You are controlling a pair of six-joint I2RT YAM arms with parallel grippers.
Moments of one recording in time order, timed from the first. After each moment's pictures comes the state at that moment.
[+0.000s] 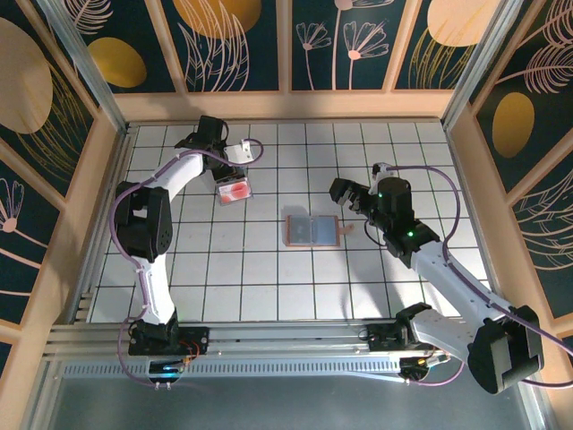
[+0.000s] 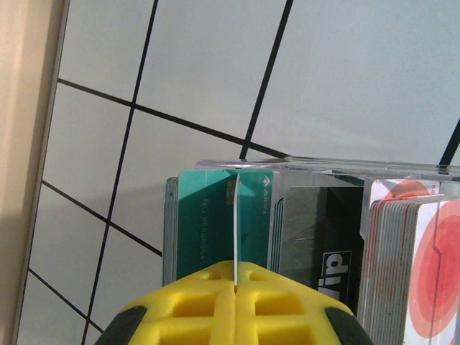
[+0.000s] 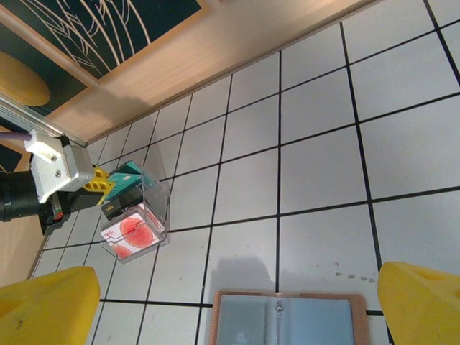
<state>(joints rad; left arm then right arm) -0.23 2.03 1.59 -0.51 0.11 1.04 0.43 1.03 0.68 -0.04 -0.04 0.63</state>
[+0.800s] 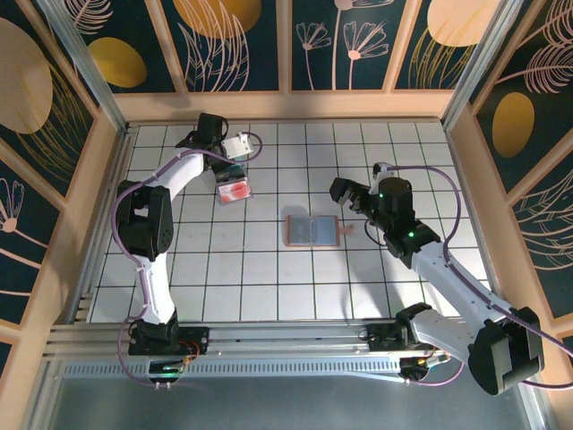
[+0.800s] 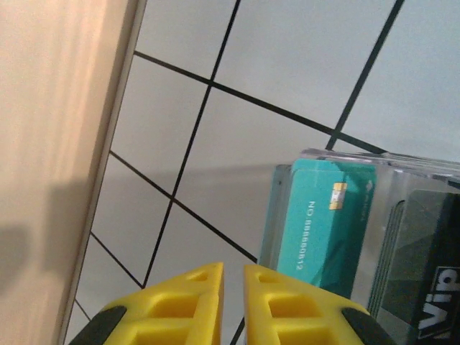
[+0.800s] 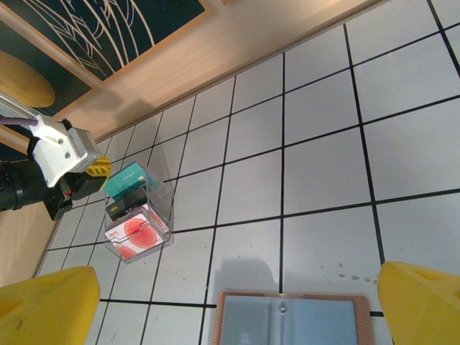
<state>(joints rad) -0.23 2.04 1.59 -0.39 -0.02 1.00 0.43 1.03 0.68 -0.04 -0.05 0.63</state>
